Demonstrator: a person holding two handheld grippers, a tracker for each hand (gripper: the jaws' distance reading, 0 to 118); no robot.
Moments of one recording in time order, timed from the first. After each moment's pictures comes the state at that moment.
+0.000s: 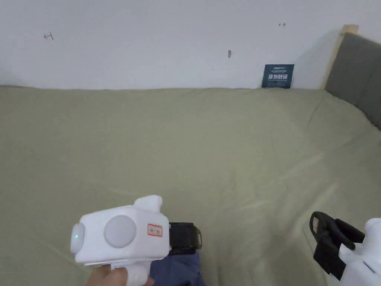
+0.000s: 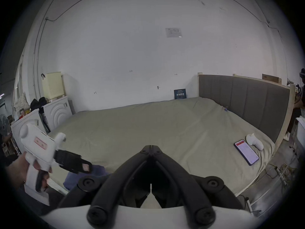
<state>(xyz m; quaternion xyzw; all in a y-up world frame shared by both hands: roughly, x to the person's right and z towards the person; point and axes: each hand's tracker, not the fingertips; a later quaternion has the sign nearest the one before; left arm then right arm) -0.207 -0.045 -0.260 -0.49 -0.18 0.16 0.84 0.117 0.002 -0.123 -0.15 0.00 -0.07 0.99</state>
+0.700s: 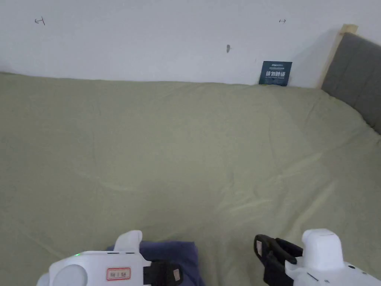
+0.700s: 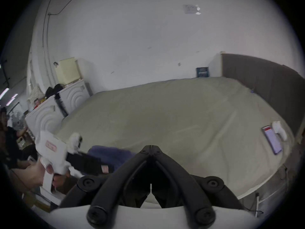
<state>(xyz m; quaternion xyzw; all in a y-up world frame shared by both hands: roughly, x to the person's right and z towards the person) -0.260 -0.101 -0.231 -0.48 -0.29 0.27 0.78 0.066 -0.036 -0.158 -0.27 0.14 -0.09 0.95</state>
